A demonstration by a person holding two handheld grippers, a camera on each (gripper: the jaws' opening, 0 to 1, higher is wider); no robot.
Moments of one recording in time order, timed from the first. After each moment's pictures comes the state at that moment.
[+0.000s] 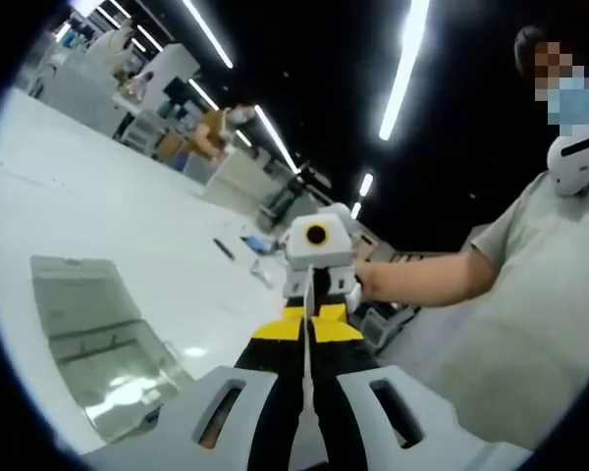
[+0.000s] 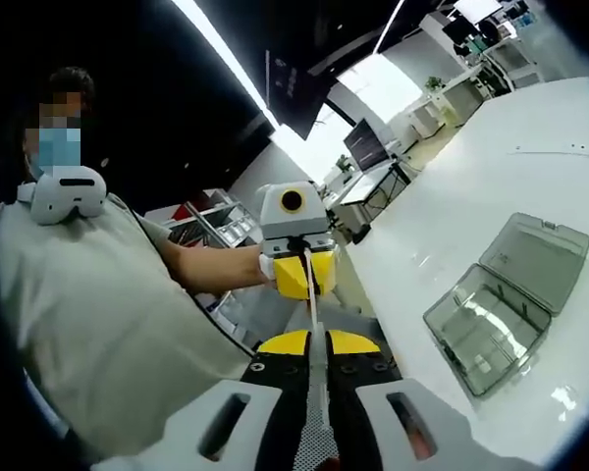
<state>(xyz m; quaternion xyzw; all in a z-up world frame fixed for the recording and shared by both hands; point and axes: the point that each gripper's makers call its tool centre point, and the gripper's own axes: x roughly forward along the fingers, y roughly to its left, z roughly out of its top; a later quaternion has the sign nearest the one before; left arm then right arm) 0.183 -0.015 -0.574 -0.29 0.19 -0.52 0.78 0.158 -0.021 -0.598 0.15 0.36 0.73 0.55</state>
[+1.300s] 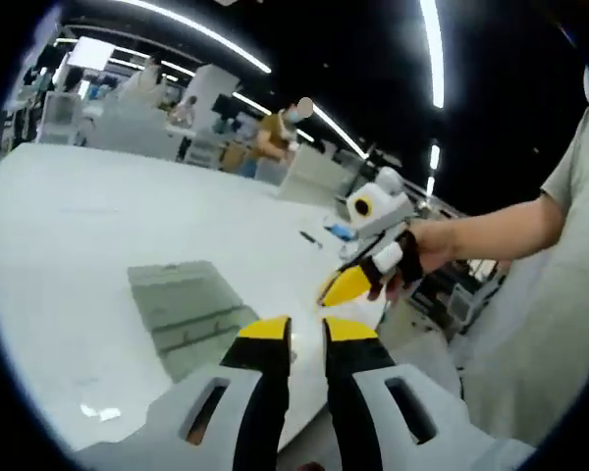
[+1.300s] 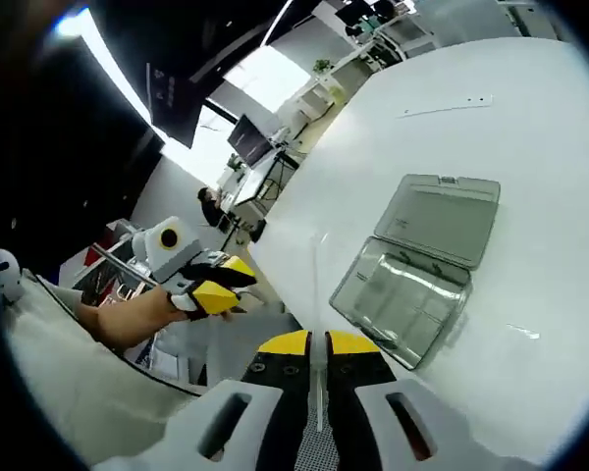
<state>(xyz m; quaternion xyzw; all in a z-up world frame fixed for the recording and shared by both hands) 0.191 0.047 -0.624 -0.16 0.21 -0.38 0.89 0.220 -0.017 -0.662 0.12 0.50 0.52 0.68</state>
